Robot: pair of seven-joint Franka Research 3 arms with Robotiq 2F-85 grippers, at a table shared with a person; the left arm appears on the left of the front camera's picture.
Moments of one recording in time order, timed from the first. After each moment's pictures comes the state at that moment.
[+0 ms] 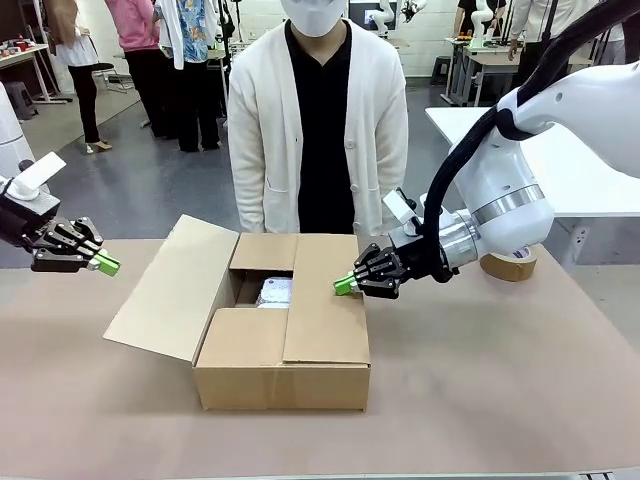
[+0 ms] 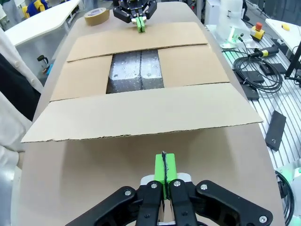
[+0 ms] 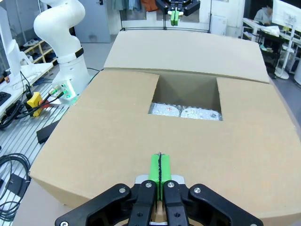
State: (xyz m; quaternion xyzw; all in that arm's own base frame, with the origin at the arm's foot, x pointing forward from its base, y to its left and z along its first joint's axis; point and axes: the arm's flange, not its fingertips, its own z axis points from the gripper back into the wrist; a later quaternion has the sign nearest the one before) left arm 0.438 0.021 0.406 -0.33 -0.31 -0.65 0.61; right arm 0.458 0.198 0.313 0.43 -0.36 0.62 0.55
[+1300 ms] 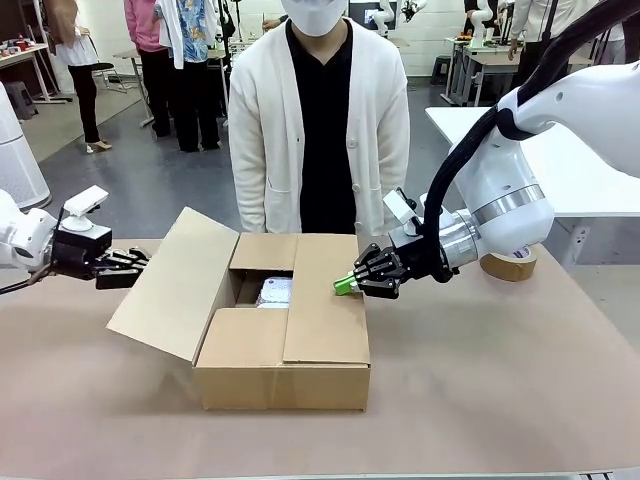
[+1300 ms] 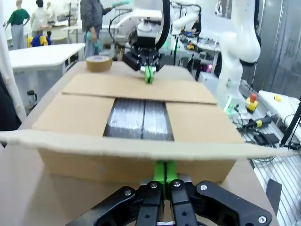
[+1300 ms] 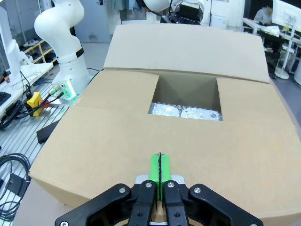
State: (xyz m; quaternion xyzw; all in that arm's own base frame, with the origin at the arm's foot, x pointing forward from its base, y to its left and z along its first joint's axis) left arm 0.466 -0.032 0.316 -0.51 -0.36 -0.53 0.57; right arm 0.458 0.198 0.313 0.43 -0.36 0.62 0.55
